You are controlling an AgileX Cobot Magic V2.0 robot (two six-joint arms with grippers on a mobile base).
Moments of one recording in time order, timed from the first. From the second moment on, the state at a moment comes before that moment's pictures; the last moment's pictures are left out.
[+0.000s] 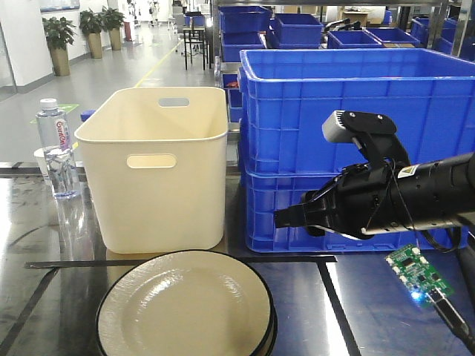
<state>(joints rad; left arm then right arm) -0.05 0.01 0.03 0.04 0.24 -0.11 0.29 1.47 -1.37 0.60 0.70 -0.48</state>
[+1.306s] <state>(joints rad) -0.05 0.01 0.03 0.04 0.24 -0.11 0.28 0.89 -0.77 0.32 0.30 -0.34</state>
